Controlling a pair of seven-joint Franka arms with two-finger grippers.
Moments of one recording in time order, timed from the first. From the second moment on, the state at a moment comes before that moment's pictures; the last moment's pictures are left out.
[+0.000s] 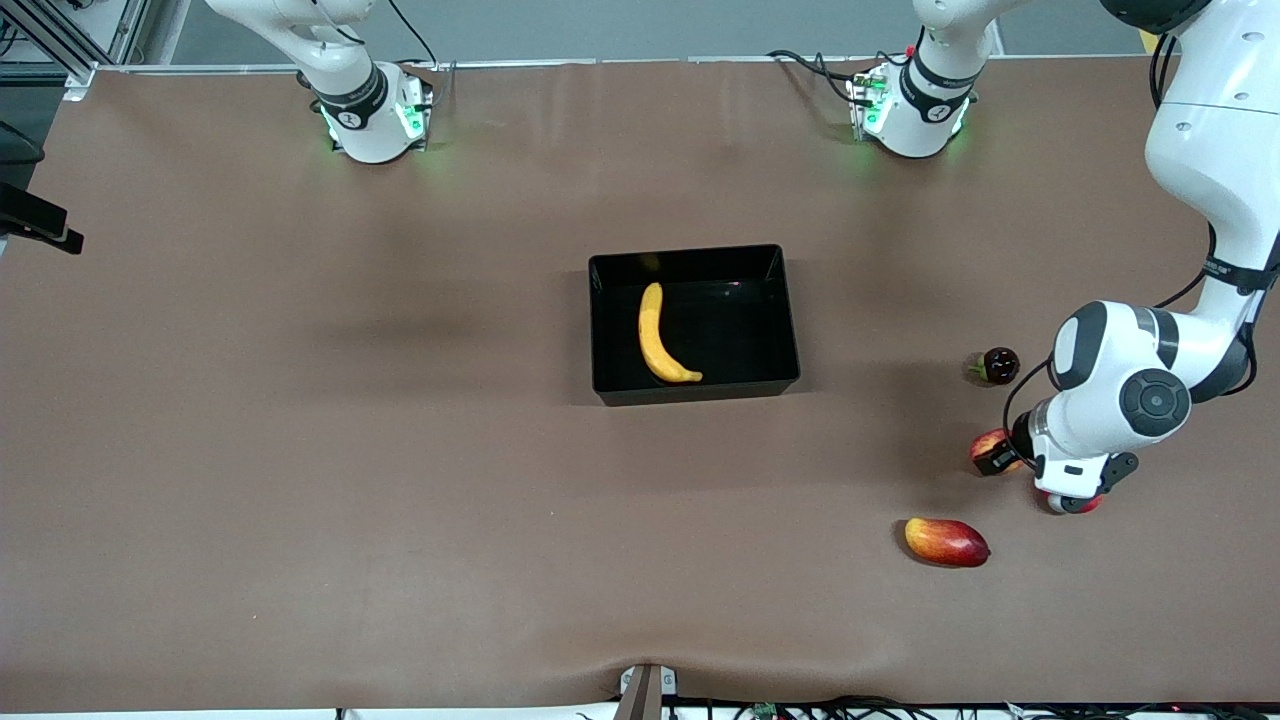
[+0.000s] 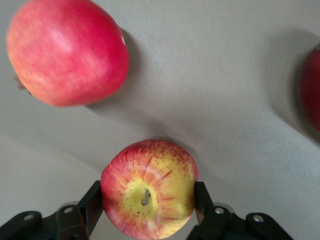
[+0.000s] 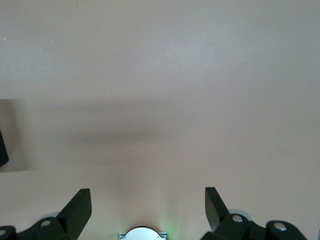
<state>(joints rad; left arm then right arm) 0.43 0.69 -0.46 -1.72 0.45 2.26 -0.80 -0.05 0.08 -0.09 -1.37 0.00 1.34 -0.13</state>
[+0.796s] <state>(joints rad) 0.43 0.56 -0.76 -1.69 0.42 1.98 -0.97 -0.05 0.08 -0.09 -1.37 0.00 1.34 -0.13</state>
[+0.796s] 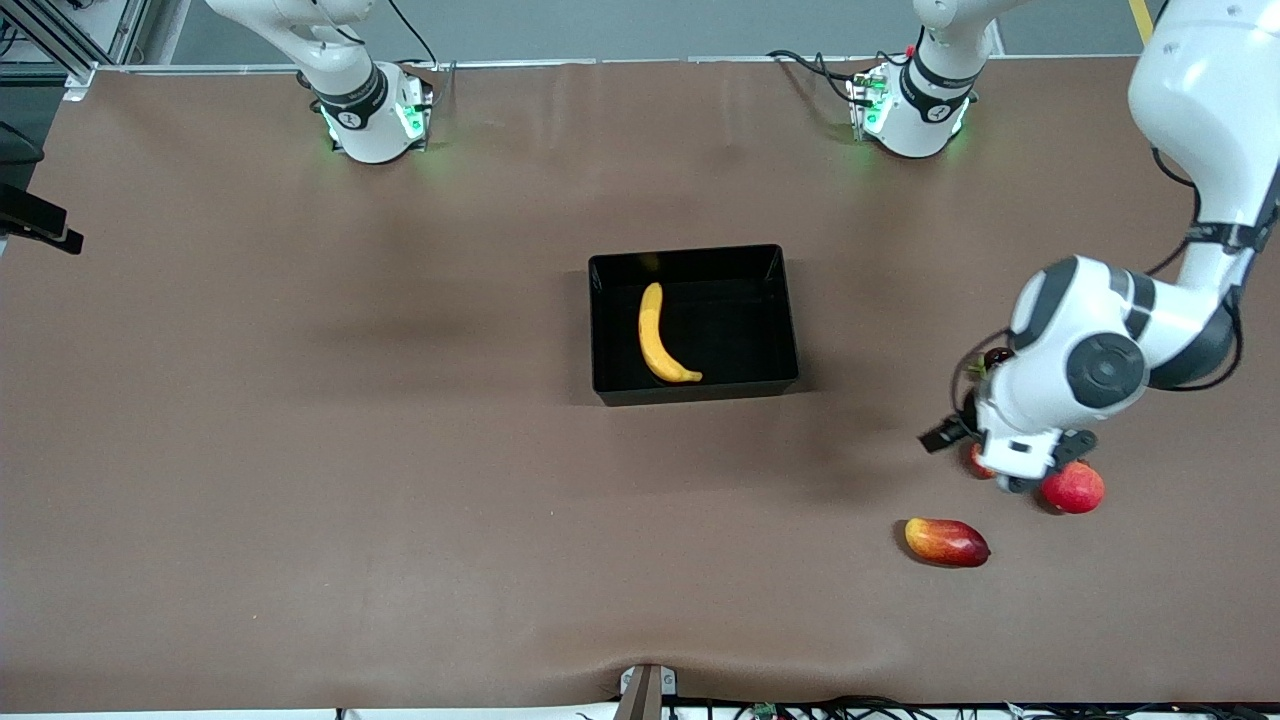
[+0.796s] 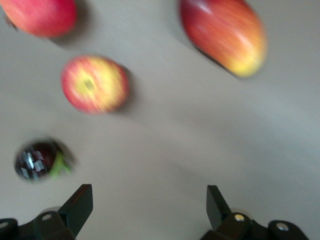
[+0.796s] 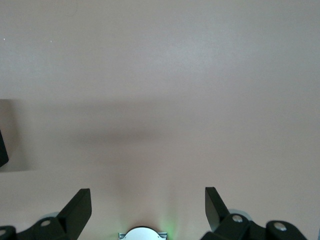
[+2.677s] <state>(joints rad) -0.41 0.87 -0.52 -1.50 0.43 2.20 -1.42 -0.05 0.08 -0.09 -1.37 0.00 1.35 -0.13</state>
